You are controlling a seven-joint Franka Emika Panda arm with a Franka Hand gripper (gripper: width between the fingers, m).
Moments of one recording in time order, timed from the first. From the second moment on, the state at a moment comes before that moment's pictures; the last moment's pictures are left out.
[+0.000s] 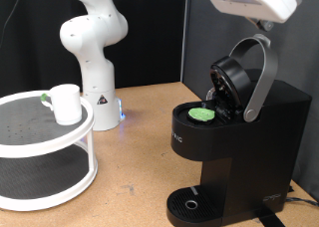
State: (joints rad) arm 0.62 -0.13 -0.39 -2.02 0.80 2.03 -0.94
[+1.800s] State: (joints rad) arm 0.59 -0.17 -0.41 -2.06 0.73 1.96 -1.01
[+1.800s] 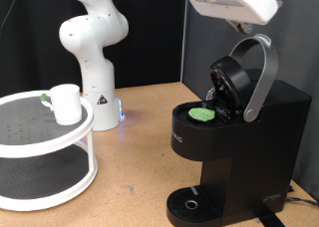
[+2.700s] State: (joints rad) arm 0.58 -0.16 -0.39 -2.00 0.81 1.99 -1.00
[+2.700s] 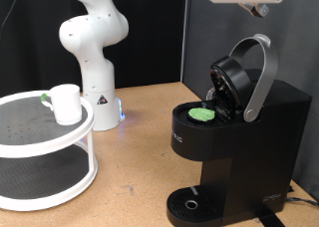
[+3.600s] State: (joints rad) arm 0.59 -0.08 -0.32 -2.00 0.77 2.09 -0.95
